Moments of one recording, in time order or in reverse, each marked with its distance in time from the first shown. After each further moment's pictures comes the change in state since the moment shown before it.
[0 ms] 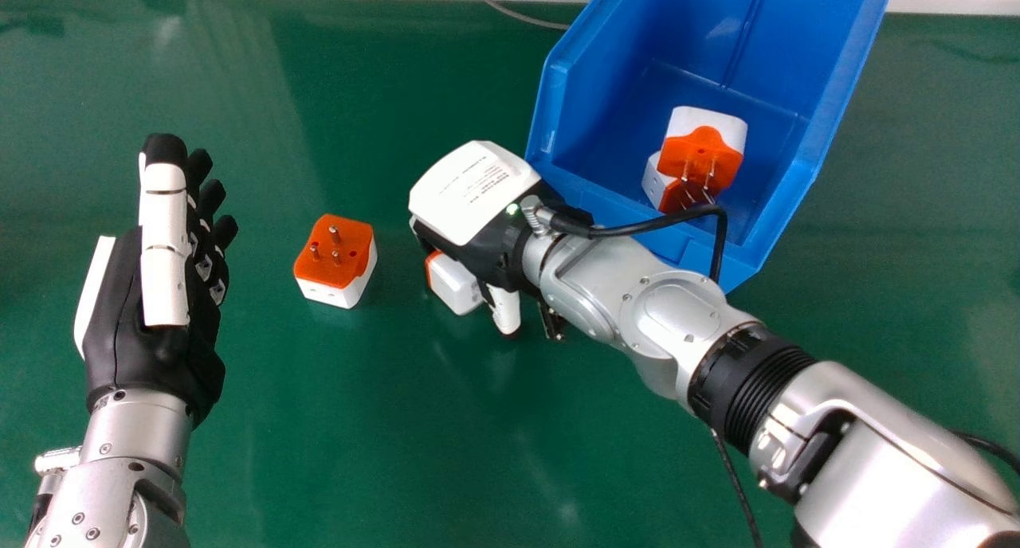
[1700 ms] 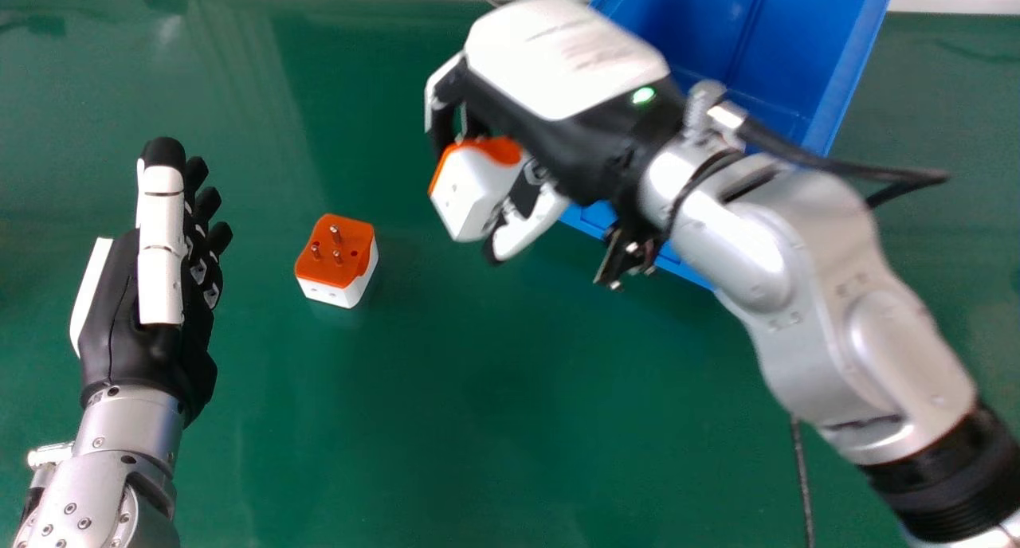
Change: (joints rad) left arm -0.034 0.022 0.033 0.062 0.011 0.011 -0.032; right arm 0.313 -0.330 -0.375 -1.207 0.120 0.260 0.533
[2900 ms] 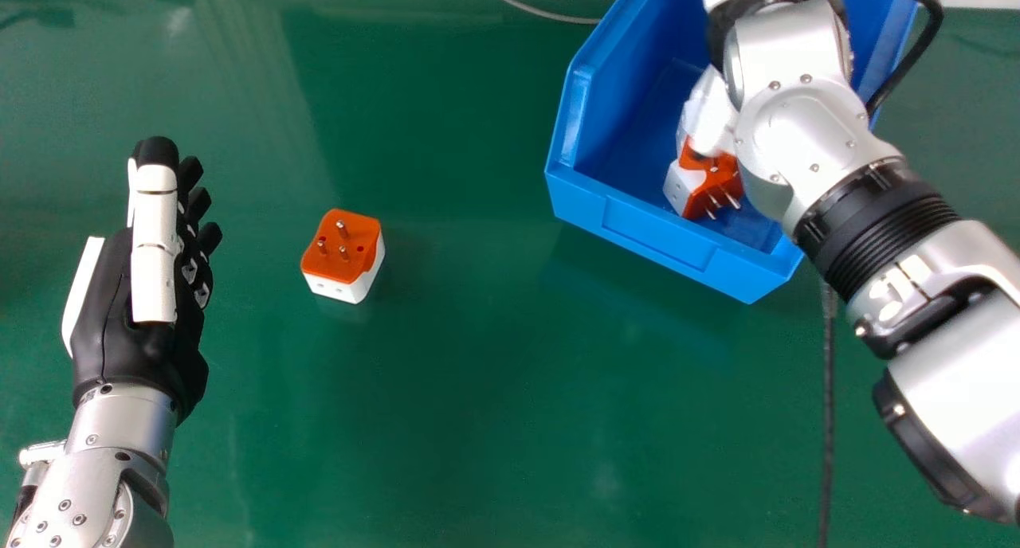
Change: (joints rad) left arm -0.006 -0.002 0.008 0.001 0.006 0.003 0.003; right arm -0.539 0.112 0.178 1.129 -0.284 0.208 -0.032
